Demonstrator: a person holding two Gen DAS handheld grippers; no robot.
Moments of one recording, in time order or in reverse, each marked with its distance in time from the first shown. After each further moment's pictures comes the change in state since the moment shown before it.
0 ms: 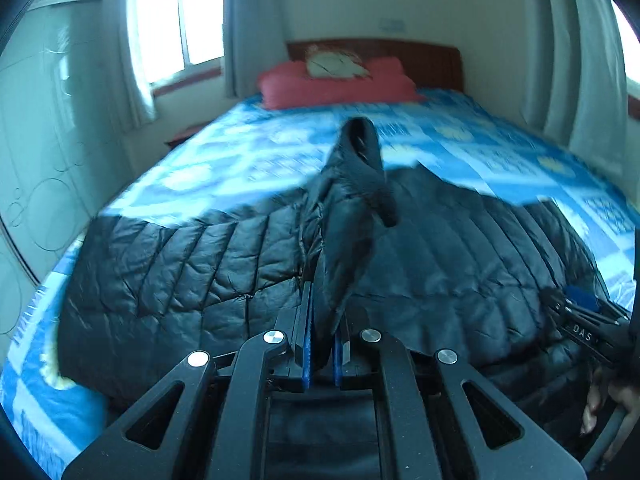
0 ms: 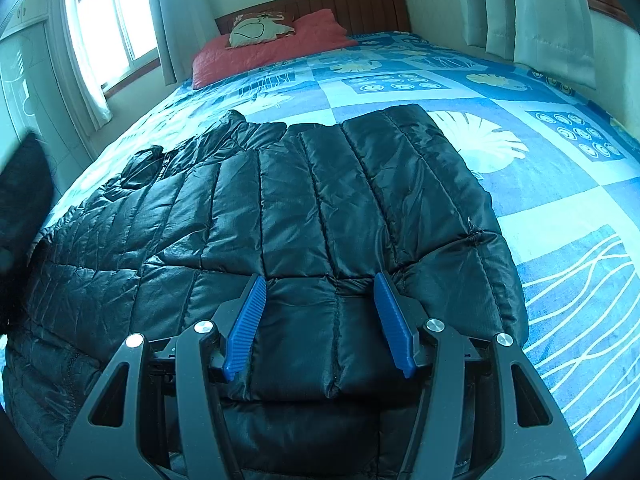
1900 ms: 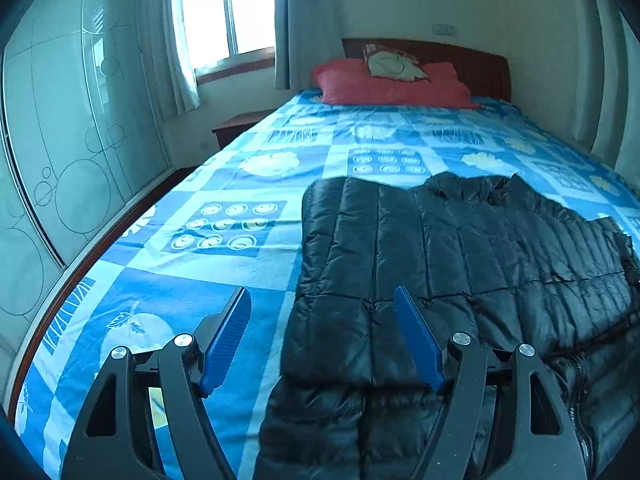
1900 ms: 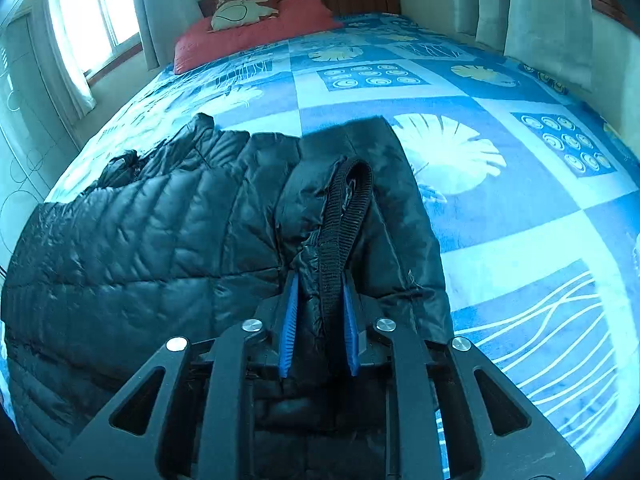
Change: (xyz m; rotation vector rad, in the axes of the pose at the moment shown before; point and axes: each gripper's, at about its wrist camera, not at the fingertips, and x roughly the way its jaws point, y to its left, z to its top) left arm 0.013 0.136 0.003 -0.067 0.005 0.124; right arm 0.002 -0.032 0.034 -0.006 0.086 -0.045
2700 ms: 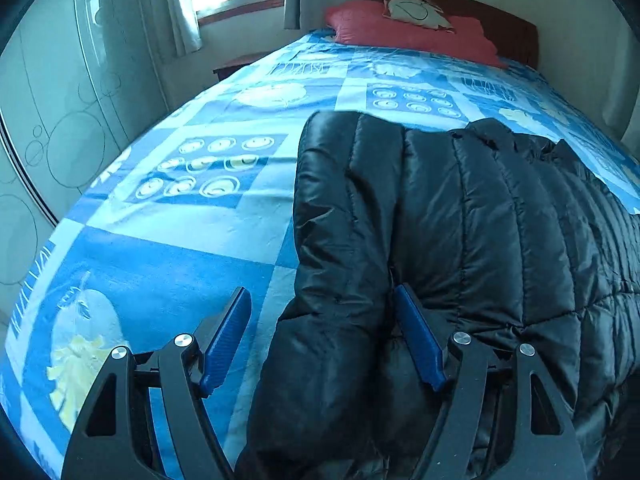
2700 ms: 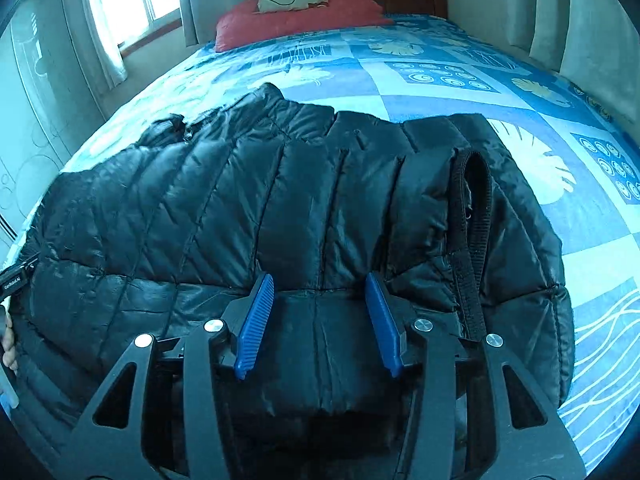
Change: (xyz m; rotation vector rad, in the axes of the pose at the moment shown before) left arm 0.073 0.011 -0.003 -0.046 0.188 0.005; right arm 0.008 0.066 -0.006 -0.101 0.030 0.089
